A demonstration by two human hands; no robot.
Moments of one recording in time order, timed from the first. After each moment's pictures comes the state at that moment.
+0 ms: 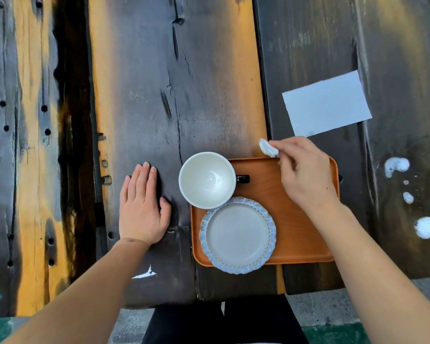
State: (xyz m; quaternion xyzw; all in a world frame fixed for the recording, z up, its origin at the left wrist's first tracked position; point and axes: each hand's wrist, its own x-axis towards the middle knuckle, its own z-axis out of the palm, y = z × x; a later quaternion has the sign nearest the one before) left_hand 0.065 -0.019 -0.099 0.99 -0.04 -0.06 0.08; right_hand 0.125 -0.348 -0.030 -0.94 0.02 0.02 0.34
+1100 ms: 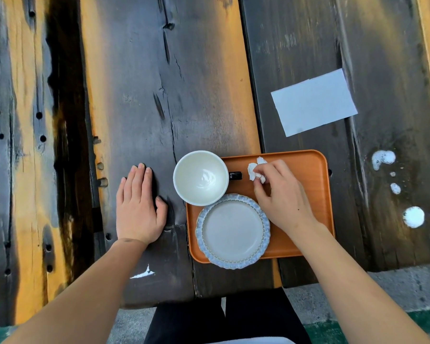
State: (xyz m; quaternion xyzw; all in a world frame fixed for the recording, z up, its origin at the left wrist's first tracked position) left_hand 0.062 -0.018 -0.101 0.99 -0.04 -0.05 0.10; right_hand 0.076 -0.336 -0.053 -0.95 0.00 0.09 0.31
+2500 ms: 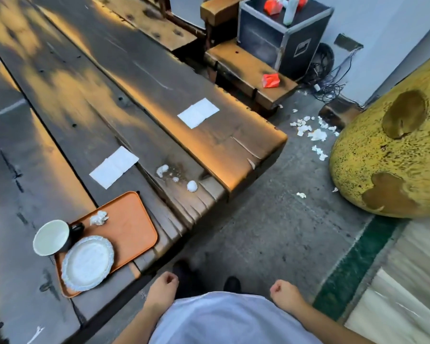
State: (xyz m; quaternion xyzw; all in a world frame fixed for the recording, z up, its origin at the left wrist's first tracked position) left_hand -0.201 -0.330 -0.011 0.87 0.00 -0.44 0.22; right_hand -0.423 -0.593 -0.017 -0.70 0.51 0.32 0.39
